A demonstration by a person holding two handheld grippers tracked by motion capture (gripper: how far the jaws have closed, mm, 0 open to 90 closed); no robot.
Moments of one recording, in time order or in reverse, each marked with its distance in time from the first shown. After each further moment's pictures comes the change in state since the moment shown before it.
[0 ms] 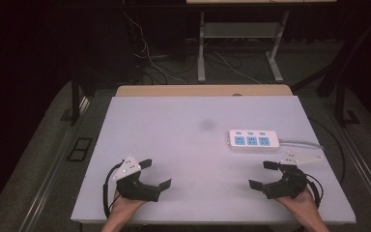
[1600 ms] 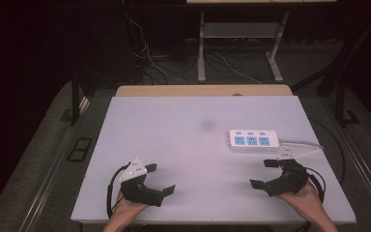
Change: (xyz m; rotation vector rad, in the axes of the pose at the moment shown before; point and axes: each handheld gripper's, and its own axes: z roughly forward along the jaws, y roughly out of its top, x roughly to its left) left arm -0.006 -0.005 0.007 0.074 -0.047 0.014; right arm -0.002 0.018 -0.003 0.124 0.014 -0.034
